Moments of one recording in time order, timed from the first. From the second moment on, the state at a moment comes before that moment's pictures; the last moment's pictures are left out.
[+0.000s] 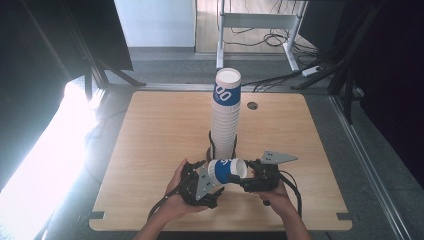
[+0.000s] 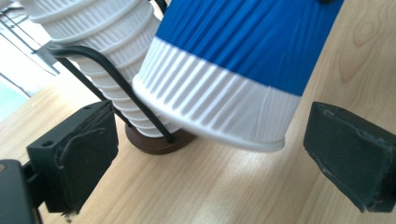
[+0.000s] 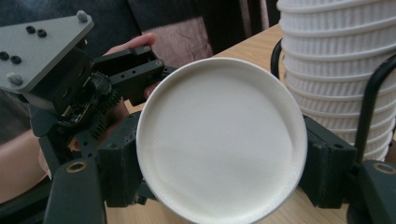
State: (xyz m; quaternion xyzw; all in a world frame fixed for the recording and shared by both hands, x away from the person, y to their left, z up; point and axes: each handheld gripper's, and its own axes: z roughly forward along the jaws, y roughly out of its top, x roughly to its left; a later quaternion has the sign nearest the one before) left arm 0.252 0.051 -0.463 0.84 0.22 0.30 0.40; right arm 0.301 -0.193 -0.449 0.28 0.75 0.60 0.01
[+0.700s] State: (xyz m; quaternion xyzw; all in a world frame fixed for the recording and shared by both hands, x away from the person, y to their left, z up) left arm 0.268 0.026 -0.442 0.87 0.17 0.29 0.37; right arm 0.300 -0.194 -0.449 0.29 0.74 0.61 -0.01
